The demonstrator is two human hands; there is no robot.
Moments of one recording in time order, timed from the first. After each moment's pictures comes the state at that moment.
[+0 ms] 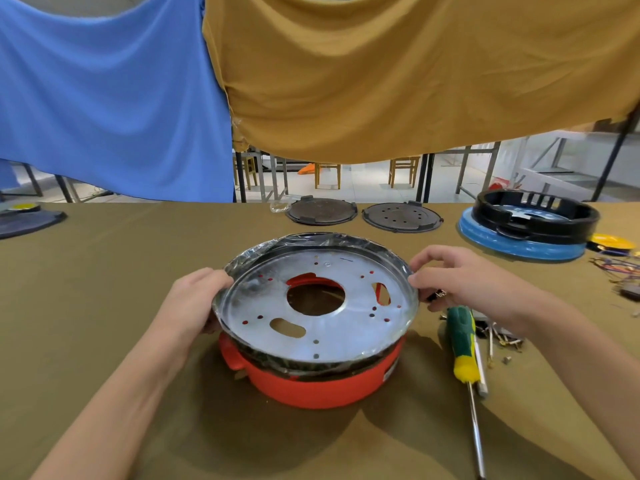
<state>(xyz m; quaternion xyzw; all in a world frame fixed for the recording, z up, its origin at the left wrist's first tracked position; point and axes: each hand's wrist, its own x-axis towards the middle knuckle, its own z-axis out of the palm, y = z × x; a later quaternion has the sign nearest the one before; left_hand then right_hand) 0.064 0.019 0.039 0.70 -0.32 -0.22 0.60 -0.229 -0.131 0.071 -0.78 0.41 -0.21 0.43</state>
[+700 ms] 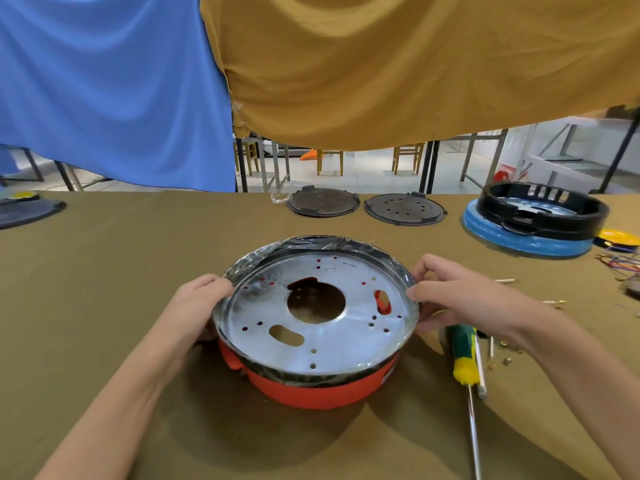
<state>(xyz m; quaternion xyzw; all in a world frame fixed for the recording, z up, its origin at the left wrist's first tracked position) 0.069 0.019 0.030 0.72 -0.31 -0.27 0.56 -0.225 -0.128 0.067 -0.74 0.40 -0.15 0.52</state>
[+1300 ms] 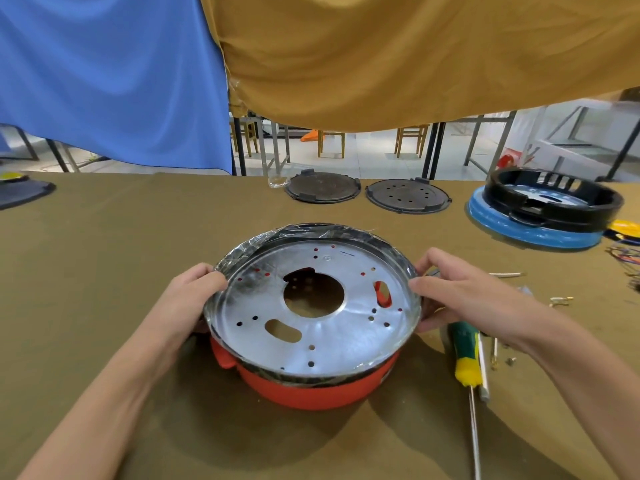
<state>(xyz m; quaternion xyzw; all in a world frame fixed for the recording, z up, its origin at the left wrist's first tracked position) 0.069 0.015 0.029 0.72 -0.30 -0.27 0.56 -0.225 -0.130 0.062 -0.76 0.38 -0.15 0.51</state>
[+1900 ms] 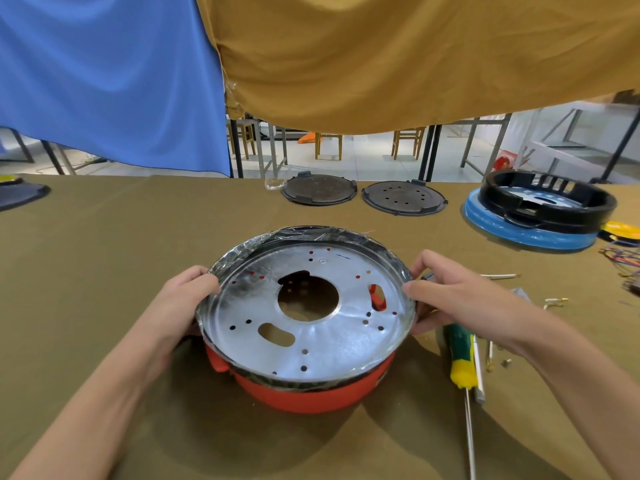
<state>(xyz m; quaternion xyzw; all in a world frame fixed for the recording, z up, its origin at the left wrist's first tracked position) 0.069 0.017 0.031 0.72 -0.30 -0.29 0.56 -0.226 -0.131 0.060 -0.76 0.38 -0.15 0.51</state>
